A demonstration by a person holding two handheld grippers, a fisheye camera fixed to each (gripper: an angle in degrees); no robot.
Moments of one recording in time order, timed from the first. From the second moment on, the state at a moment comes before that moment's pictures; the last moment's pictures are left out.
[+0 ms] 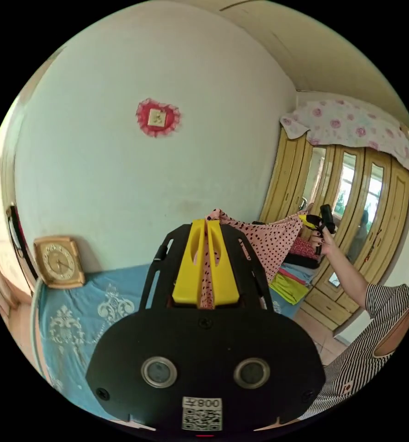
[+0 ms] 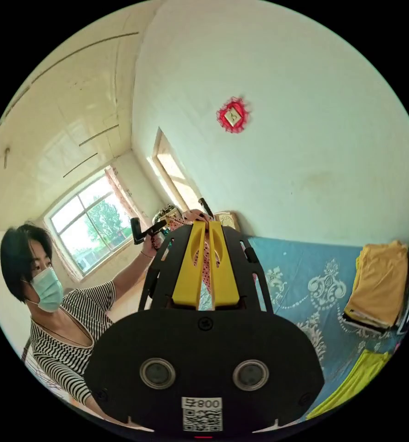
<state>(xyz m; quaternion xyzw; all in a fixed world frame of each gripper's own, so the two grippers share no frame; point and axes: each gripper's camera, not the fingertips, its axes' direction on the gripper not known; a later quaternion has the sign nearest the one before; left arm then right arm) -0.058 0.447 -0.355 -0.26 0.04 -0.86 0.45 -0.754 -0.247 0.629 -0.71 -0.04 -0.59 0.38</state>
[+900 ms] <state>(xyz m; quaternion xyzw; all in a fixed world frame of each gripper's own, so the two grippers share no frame) 0.239 0.211 -0.435 -0.45 0.36 -0.79 0.19 -0.302 -0.458 0.437 -0.75 0.34 -0.45 0.36</state>
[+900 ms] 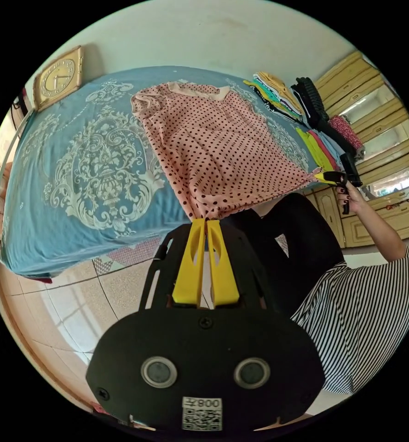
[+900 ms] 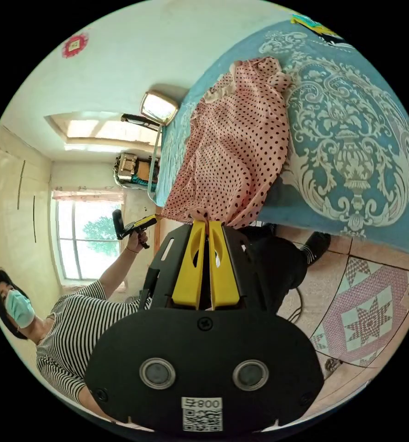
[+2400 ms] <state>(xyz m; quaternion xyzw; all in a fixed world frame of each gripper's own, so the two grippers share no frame) 0.311 0.126 -0.381 -0.45 0.37 -0.79 0.21 -0.253 -0.383 0.222 -0.77 0.30 -0.44 0.36</state>
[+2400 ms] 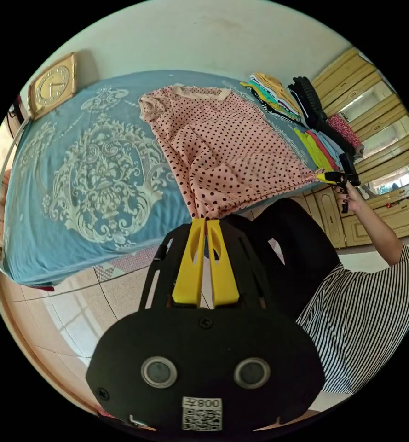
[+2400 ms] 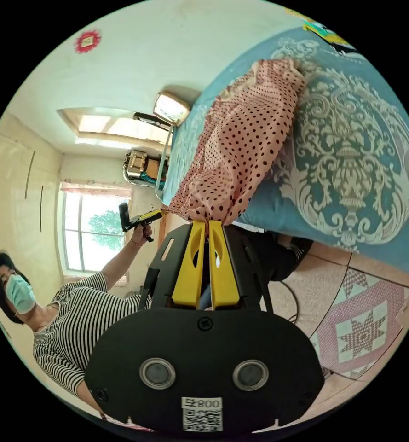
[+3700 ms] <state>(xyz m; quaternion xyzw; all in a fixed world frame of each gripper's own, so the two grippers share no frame) 0.463 0.062 -0.330 -0.44 0.38 -0.80 0.14 -0.176 -0.432 0.077 -0.74 0.40 -0.44 0.32</state>
